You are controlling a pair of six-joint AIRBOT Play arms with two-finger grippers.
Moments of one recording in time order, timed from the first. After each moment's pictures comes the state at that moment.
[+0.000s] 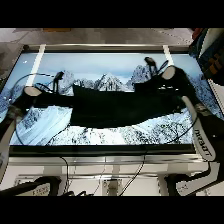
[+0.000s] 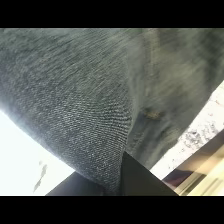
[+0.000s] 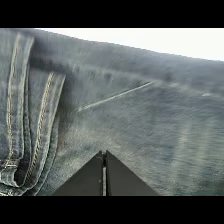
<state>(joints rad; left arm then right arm) 0.02 -1.30 1.11 0.74 -1.10 -1.04 0.24 -1.68 1.58 -1.12 1.07 1.40</state>
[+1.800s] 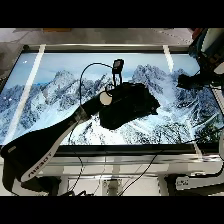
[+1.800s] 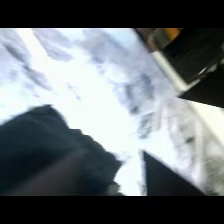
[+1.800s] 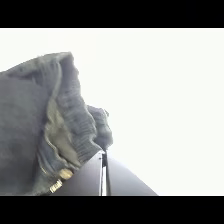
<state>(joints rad) -0.72 -1.66 1.51 0.68 -0.24 -1.15 -0.32 -1.56 1.59 -1.15 1.25 1.31</state>
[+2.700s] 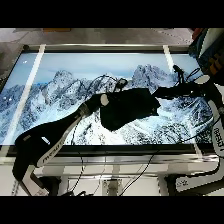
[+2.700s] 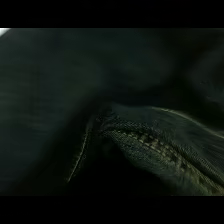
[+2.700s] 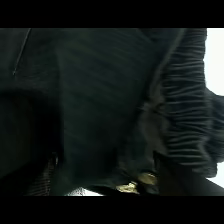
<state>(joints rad) -0.68 -1.81 1.51 0.96 -0.65 -1.14 -0.20 -1.61 1.41 -0.86 1.23 1.00</state>
